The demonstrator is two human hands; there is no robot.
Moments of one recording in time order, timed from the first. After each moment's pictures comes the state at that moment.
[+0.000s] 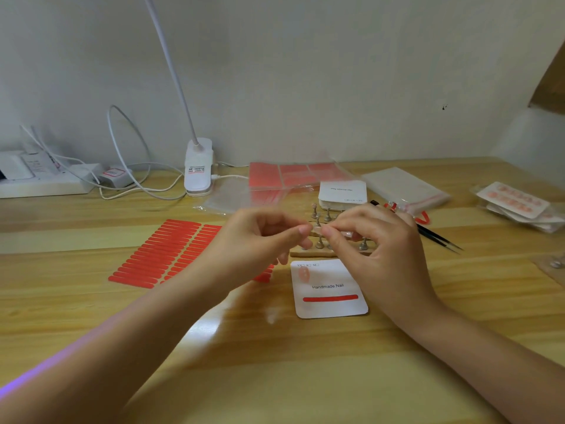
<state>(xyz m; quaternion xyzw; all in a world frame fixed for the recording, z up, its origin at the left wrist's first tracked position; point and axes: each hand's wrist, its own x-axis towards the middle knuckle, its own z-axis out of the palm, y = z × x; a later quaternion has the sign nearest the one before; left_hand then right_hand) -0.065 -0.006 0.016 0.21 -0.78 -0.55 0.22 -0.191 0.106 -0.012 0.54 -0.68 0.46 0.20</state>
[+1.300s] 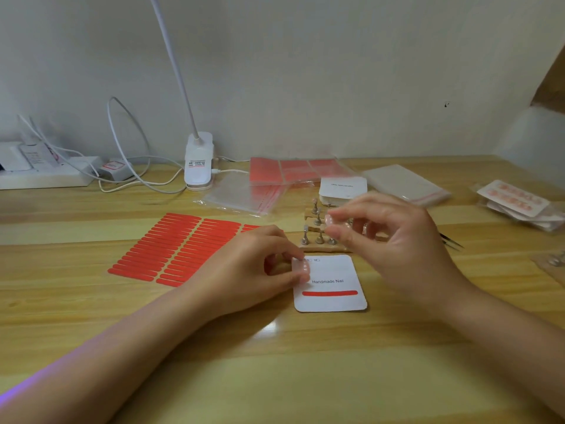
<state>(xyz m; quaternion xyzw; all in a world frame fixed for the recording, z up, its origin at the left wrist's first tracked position) -0.053 -0.016 -0.012 0.12 -0.94 -0.25 0.19 -0.200 0.118 0.008 0.59 -0.63 0.51 0.00</state>
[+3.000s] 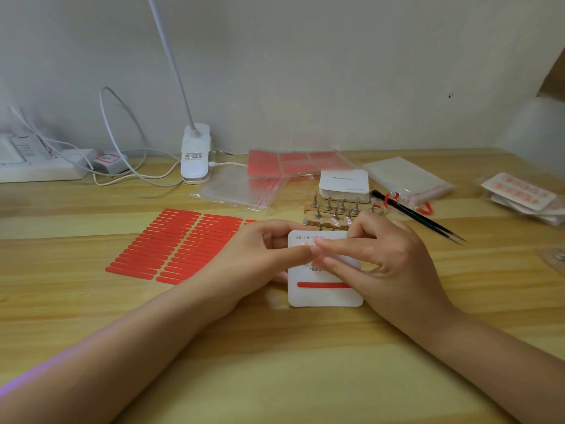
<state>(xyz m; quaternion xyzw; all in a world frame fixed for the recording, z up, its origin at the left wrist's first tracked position) -0.062 -0.001 -0.009 0.18 -0.73 -0.65 0.15 -0.196 0.121 -0.024 0.63 -0.64 0.41 0.17</state>
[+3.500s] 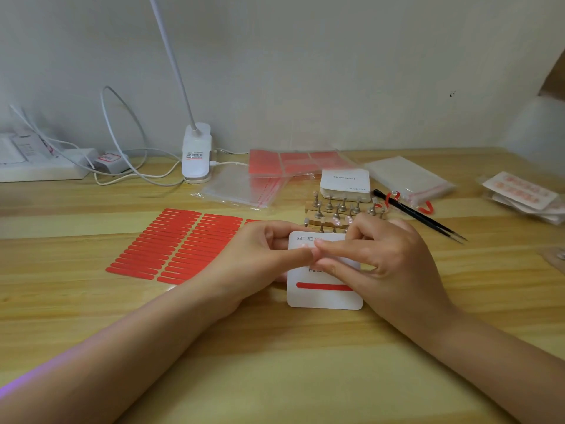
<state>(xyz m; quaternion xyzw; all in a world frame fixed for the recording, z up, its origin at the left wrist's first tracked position) -0.063 0.000 -0.008 0.20 -0.72 -0.65 0.15 -0.195 0.122 -0.024 0.64 -0.65 0.38 0.19</state>
